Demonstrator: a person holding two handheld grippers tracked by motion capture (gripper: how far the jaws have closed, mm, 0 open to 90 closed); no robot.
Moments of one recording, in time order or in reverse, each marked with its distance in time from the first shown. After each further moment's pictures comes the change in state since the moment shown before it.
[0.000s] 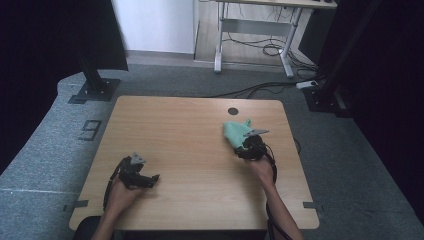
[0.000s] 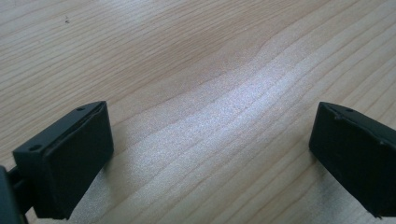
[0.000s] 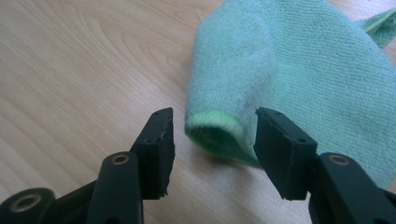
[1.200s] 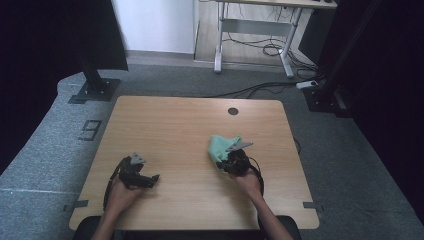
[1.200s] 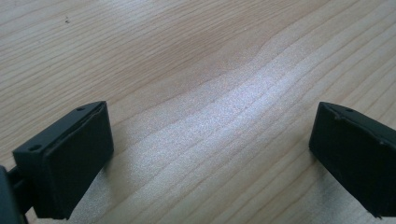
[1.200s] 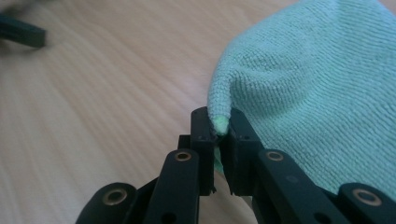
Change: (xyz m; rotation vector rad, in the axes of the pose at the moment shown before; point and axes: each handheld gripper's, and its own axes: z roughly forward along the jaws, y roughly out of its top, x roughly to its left) left arm 0.000 0.000 0.000 0.001 0.000 0.002; right arm 0.080 -0.013 -0.005 -0.003 0.266 -0.069
